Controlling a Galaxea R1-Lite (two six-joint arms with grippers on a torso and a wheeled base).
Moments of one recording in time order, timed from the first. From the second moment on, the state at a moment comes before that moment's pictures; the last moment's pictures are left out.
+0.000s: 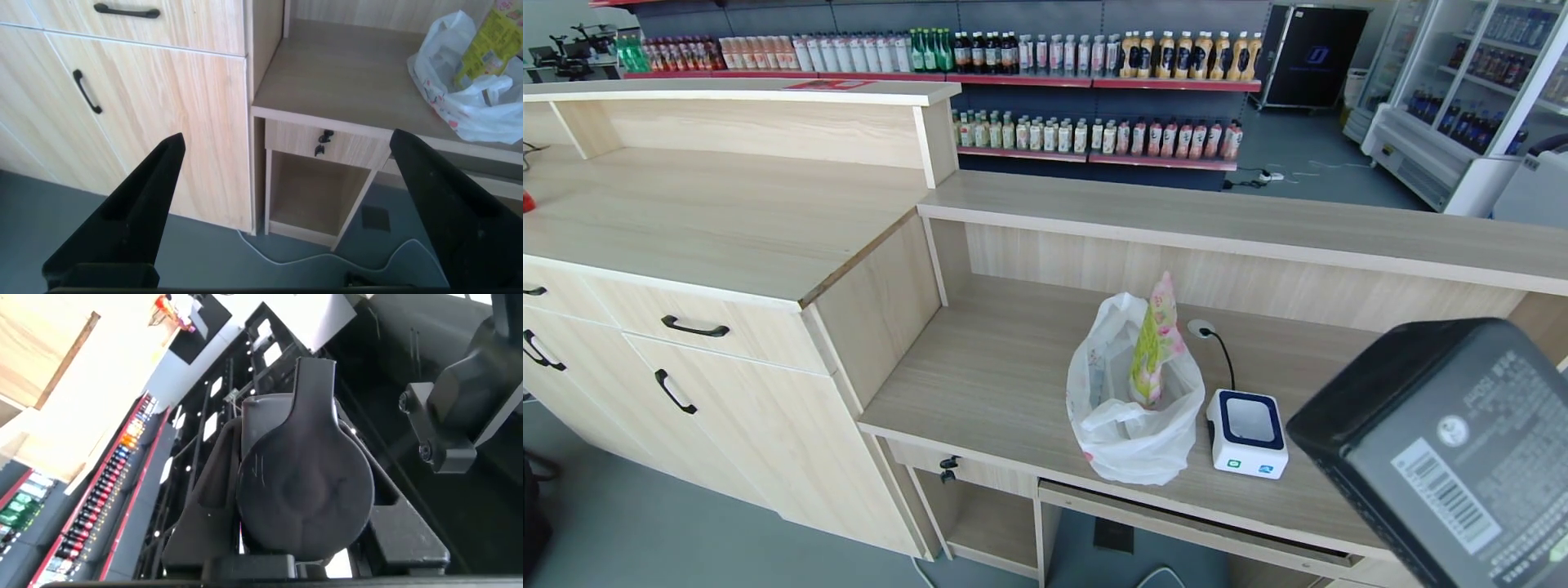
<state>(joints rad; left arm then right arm) 0.00 0.00 0.00 0.00 -0.02 0.00 0.62 0.95 -0.45 -0.54 0.83 -2.55</state>
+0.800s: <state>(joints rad) 0.00 0.00 0.00 0.00 -0.02 0.00 0.58 0.90 -0.46 -0.43 0.88 -2.58</state>
